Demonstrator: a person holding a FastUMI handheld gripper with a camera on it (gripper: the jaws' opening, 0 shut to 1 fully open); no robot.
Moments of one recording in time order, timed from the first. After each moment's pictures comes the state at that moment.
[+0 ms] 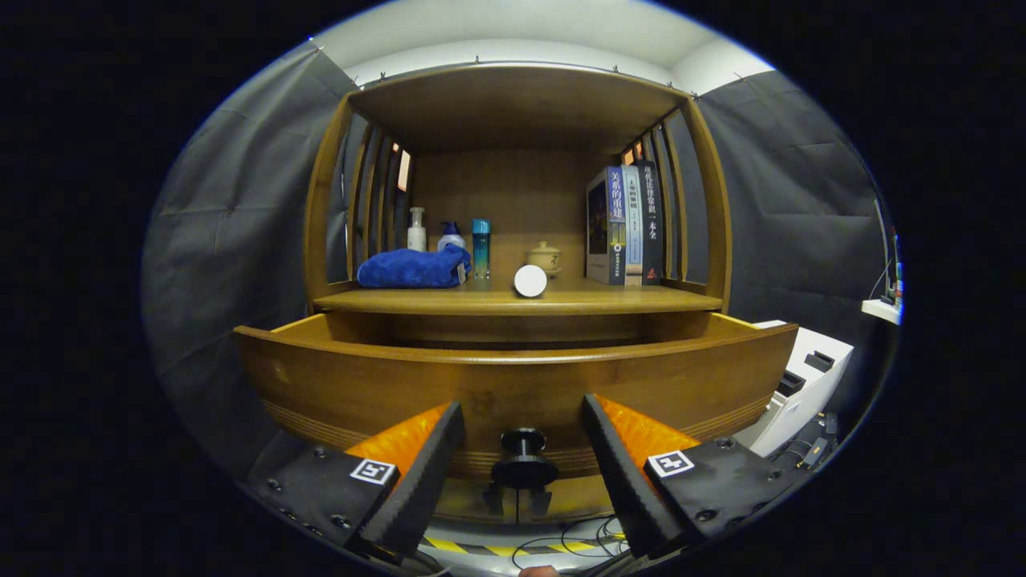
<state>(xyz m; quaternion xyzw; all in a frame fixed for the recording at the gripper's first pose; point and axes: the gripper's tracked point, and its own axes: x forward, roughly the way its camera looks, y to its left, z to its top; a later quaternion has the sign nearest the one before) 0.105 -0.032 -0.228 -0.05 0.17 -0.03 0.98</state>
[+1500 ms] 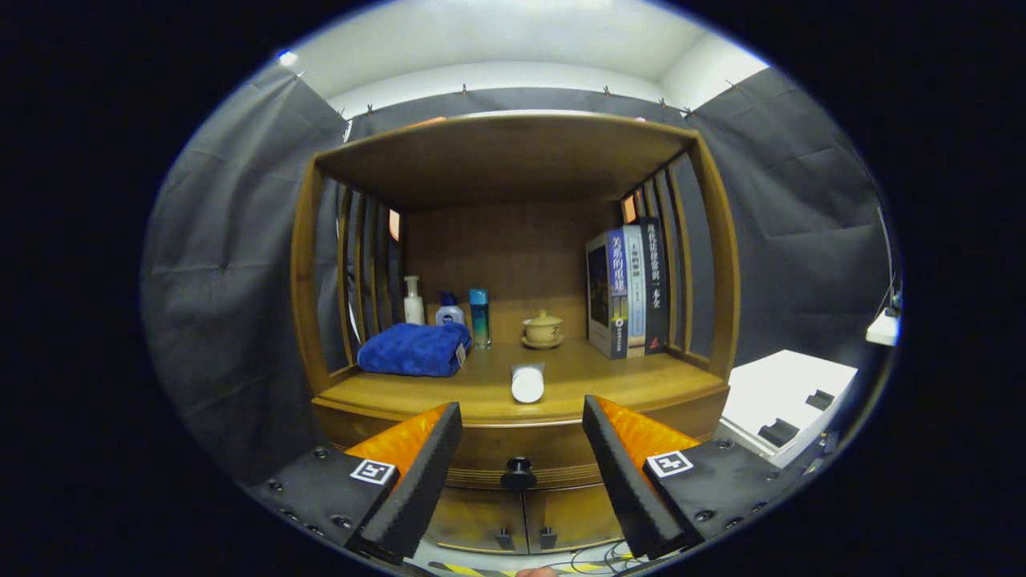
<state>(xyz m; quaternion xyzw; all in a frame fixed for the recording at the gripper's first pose) 0.131 -0.030 -0.095 -0.03 0.10 -0.03 0.99</state>
